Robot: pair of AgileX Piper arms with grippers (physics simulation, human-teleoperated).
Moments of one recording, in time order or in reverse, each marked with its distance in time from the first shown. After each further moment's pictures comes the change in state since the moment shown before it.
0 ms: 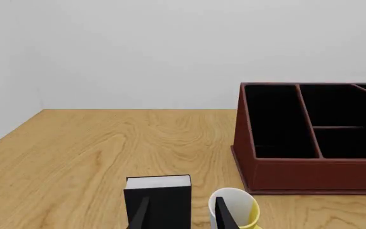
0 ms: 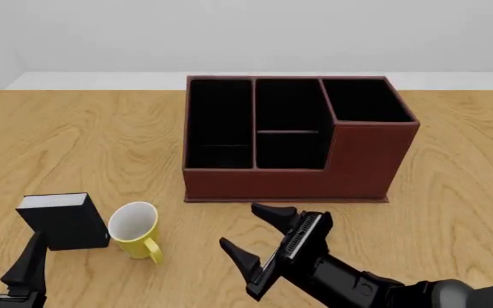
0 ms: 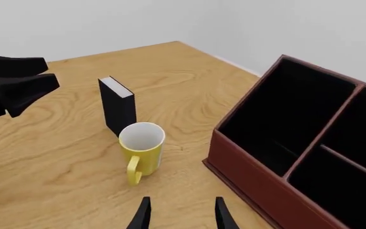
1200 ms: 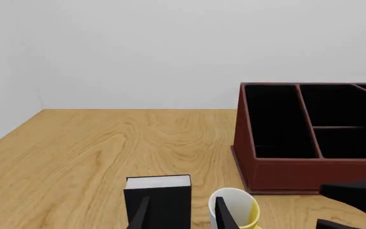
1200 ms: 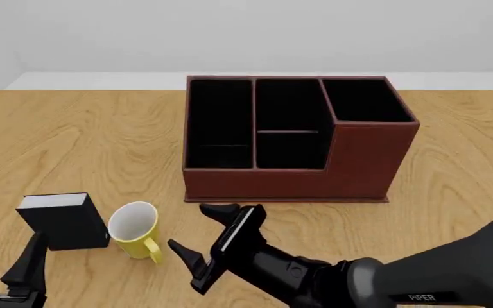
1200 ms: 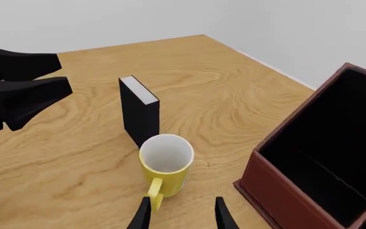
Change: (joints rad) left arm 0.000 0.000 0.000 0.000 0.000; right arm 0.089 0.238 -0.289 0.093 -0.017
